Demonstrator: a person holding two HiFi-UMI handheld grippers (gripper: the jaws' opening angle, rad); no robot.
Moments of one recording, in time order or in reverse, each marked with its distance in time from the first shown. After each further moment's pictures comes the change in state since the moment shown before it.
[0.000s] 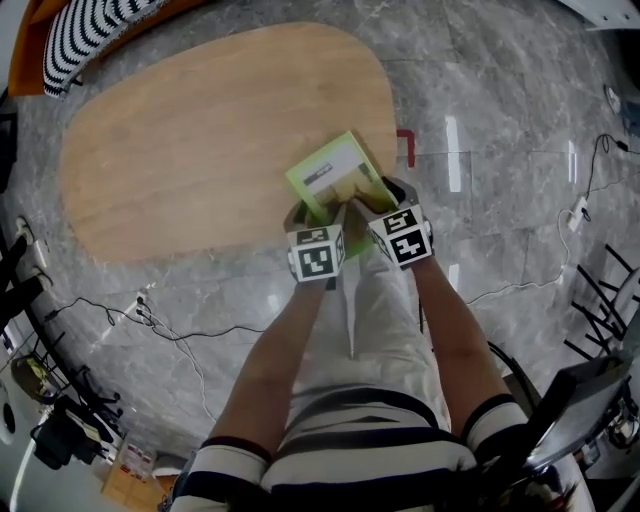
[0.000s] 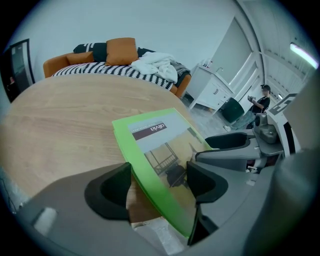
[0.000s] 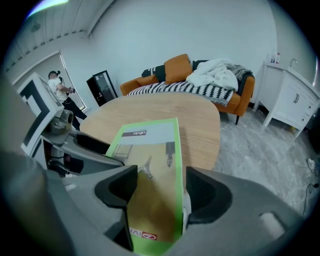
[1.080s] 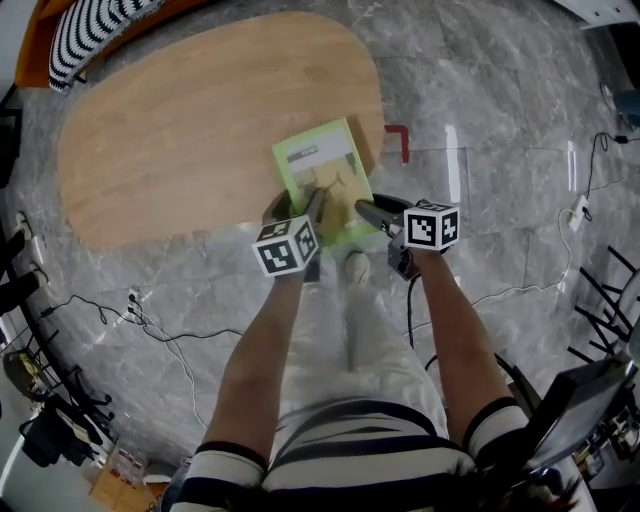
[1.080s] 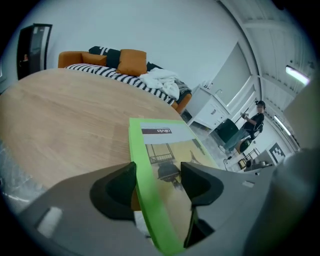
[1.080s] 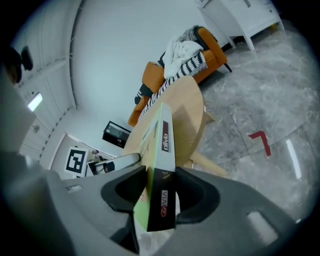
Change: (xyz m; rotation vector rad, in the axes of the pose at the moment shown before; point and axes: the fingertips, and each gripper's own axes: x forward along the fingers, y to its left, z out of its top) left arm -0.024 0.004 -0.002 -0.117 -0.176 -0.072; right arm -0.038 0.019 -0.054 0.613 -0.119 0.469
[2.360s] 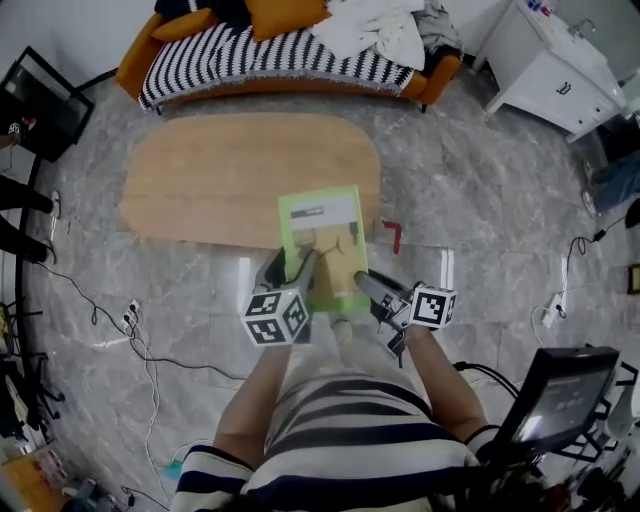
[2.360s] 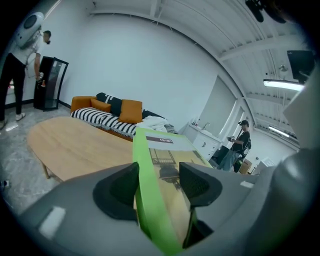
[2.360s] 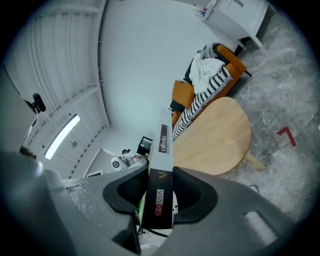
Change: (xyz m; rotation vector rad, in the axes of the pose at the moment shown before) left arm -0.235 -0.097 0.068 0.032 -0.422 0.004; right arm -0.143 0.209 -0.005 0.026 -0.157 0.375
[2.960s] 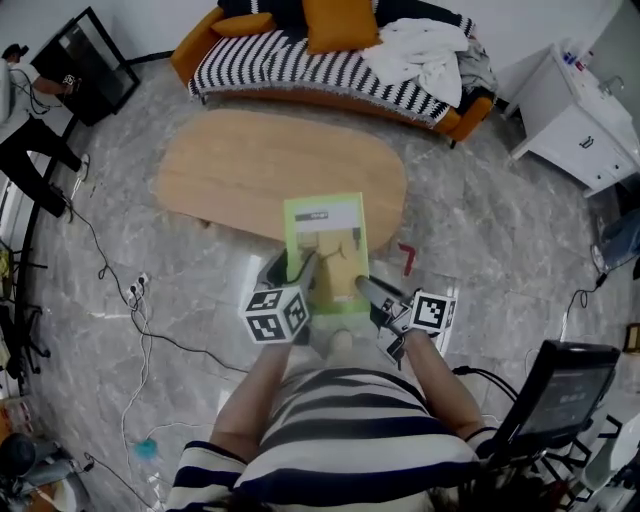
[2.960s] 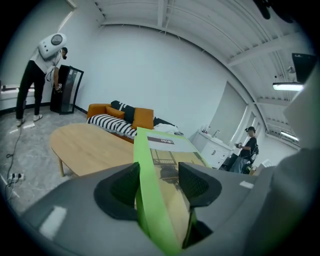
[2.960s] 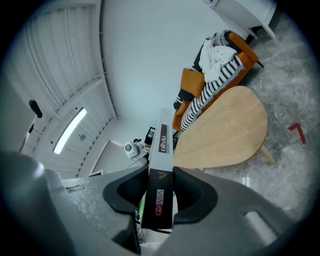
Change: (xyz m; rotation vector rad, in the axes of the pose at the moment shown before) left arm -0.063 0.014 0.030 -0.059 -0.073 0.124; right arm 0.018 0.056 -0.014 -0.031 0.125 0.082
